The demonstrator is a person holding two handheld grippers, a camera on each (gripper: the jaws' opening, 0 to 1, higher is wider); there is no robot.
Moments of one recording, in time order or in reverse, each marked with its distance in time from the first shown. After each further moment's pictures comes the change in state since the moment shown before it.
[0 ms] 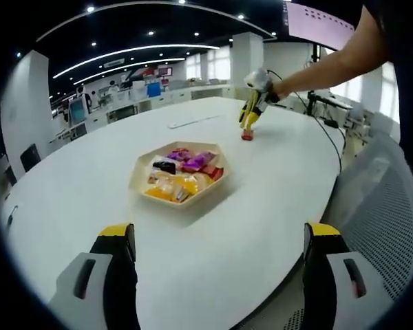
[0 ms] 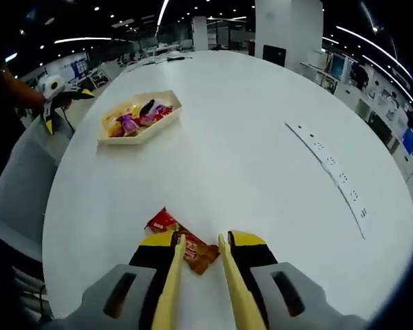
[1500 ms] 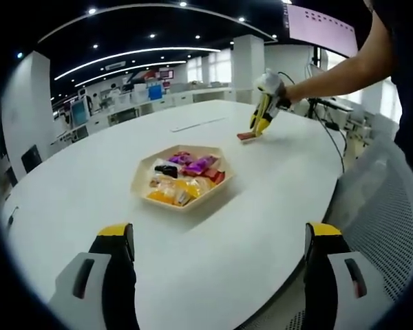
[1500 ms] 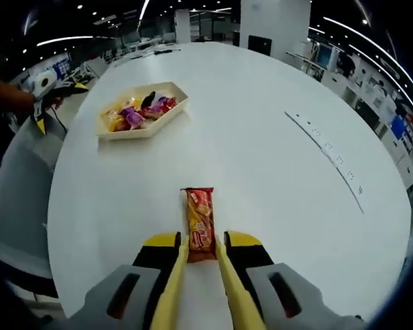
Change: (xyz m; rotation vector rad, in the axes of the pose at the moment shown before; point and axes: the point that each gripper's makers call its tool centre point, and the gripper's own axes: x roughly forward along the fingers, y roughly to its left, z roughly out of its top) left arm -0.001 0.001 0.007 0.007 -0.027 0.003; right arm -0.009 0.034 -0.006 0.072 0.059 -0.093
